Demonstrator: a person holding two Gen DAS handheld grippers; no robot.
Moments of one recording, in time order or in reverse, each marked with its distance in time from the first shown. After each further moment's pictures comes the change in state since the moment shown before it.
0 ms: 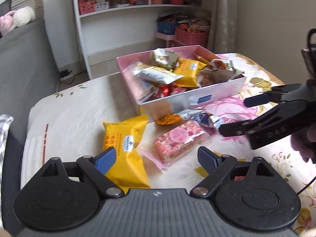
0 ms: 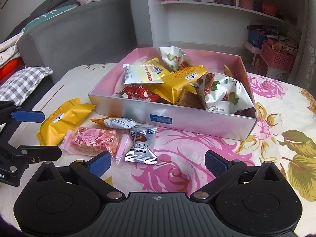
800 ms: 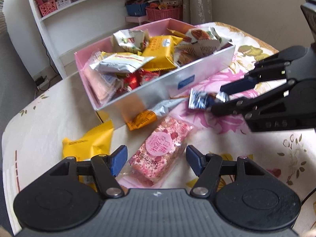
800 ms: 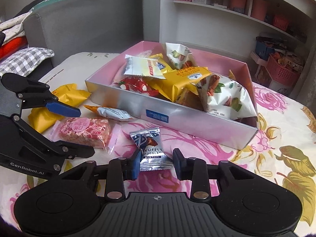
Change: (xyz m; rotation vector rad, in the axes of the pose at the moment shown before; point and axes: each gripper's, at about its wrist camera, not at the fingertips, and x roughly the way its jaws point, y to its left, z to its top) left arm 0.059 -0.026 0.010 0.187 0.115 -0.052; right arm 0.008 -0.005 -0.005 -0.130 0.009 -0.036
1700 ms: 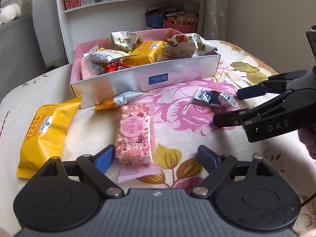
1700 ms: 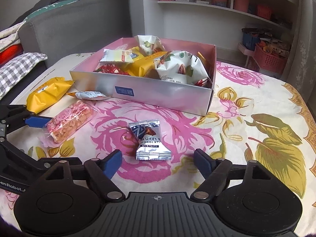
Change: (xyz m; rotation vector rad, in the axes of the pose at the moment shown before) left arm -0.005 -0.060 -0.024 -0.207 -0.111 0.052; right arm -0.025 -0.043 -0.046 0.065 -0.027 0.005
